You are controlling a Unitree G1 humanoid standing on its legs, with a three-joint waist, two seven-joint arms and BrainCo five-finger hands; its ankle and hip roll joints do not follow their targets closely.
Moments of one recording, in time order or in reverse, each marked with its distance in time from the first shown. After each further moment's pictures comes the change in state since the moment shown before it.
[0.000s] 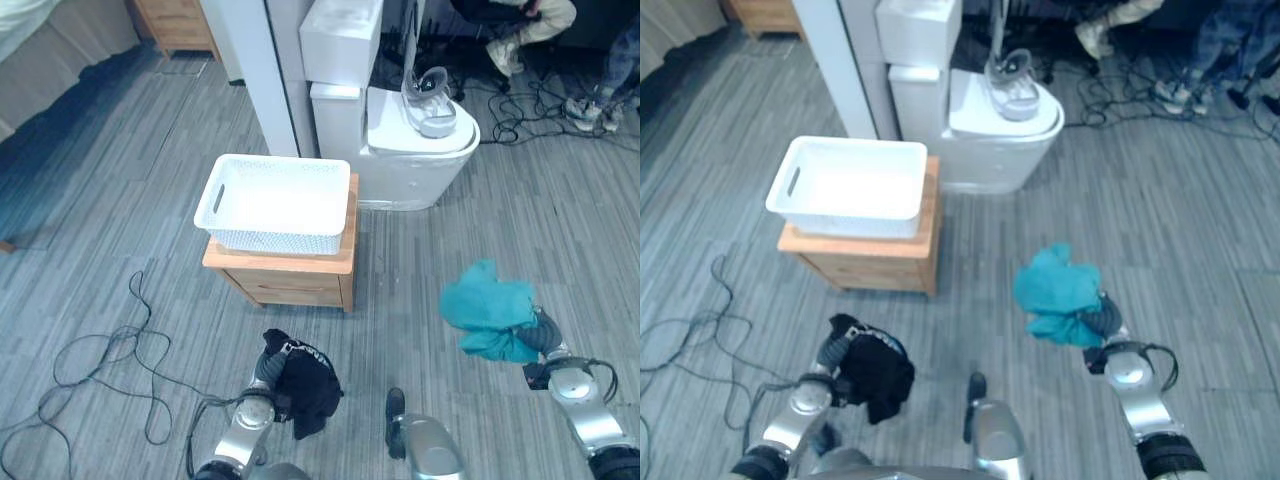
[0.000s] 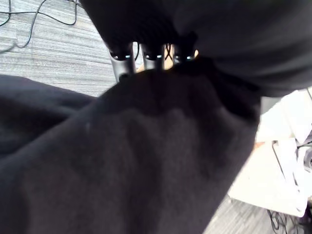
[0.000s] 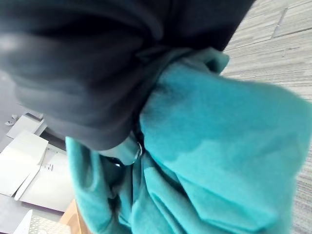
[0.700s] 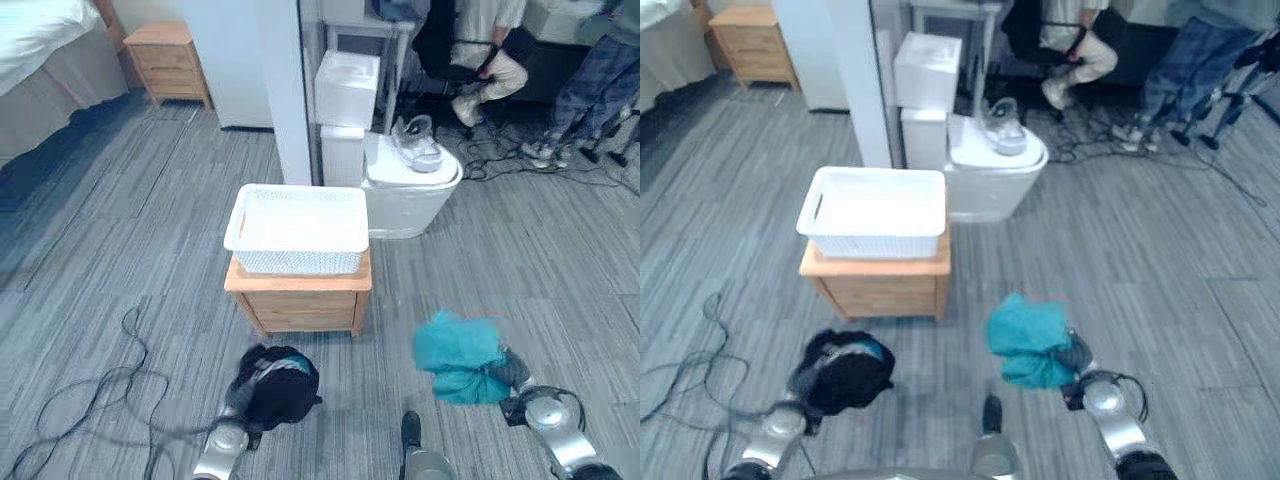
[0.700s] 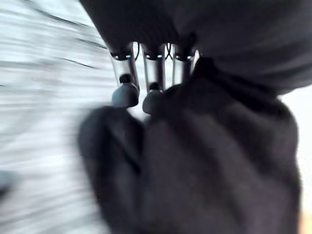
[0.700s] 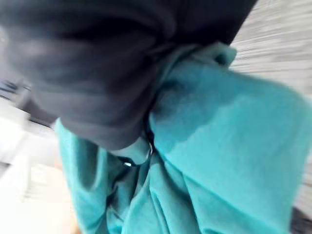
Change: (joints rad) left arm -0.024 -0.032 0.155 0.506 0.060 0.031 0.041; right arm -0.043 0.075 0.172 0.330 0.022 0.051 0.109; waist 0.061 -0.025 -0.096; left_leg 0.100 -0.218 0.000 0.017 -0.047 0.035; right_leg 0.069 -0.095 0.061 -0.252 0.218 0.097
